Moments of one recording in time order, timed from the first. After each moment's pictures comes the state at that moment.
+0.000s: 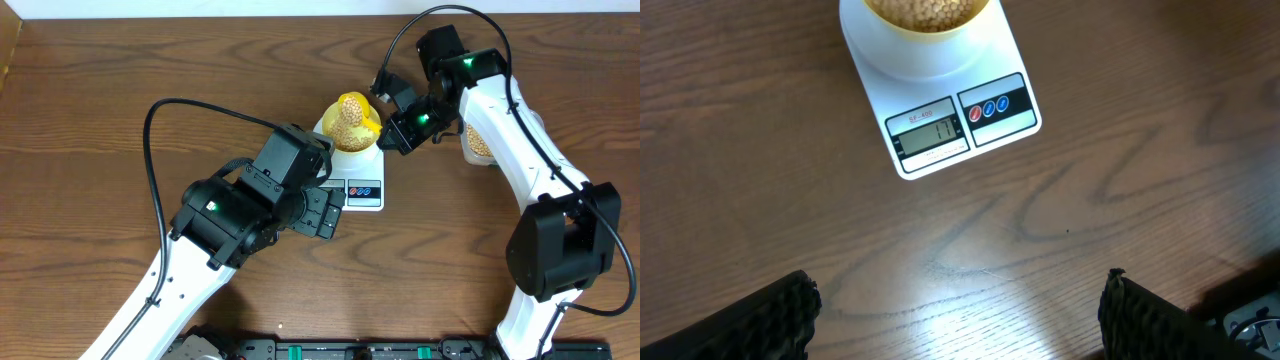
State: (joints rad) left arm -0.64 1.25 1.35 -1.16 0.01 -0.24; right arm 0.30 1.97 1.73 -1.16 -0.55 -0.35
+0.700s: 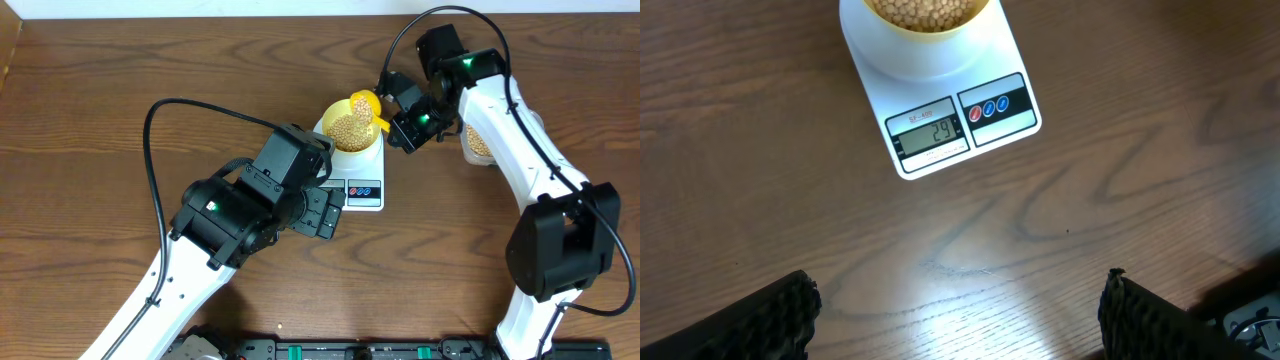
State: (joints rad) left arm -0.64 1.25 1.35 -1.16 0.01 -0.24; right arm 0.31 1.97 1.73 -1.14 -0.38 -0.35
